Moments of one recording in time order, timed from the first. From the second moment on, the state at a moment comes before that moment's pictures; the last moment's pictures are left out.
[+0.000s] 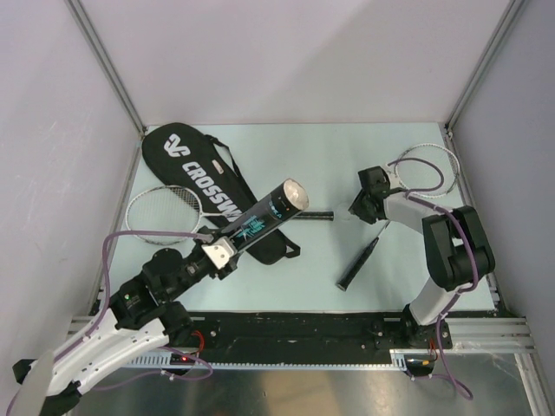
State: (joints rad) left arm -0.89 0.33 0.52 -0.40 -0.13 0.37; right arm 0.30 1.68 0.96 -0.28 0.18 0.82
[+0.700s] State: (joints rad) left arm -0.89 0.34 0.52 -0.40 -0.15 0.37; right arm 0.33 1.79 1.06 -0.33 0.28 0.75
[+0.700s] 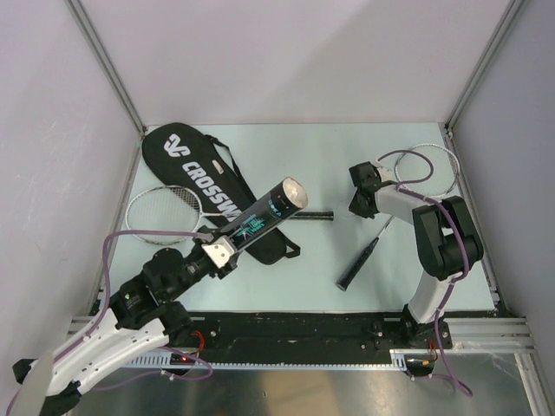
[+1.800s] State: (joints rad) left arm -0.89 0.40 0.52 -0.40 -0.13 0.45; right arm 0.14 1.10 0.98 -0.25 -0.30 0.62
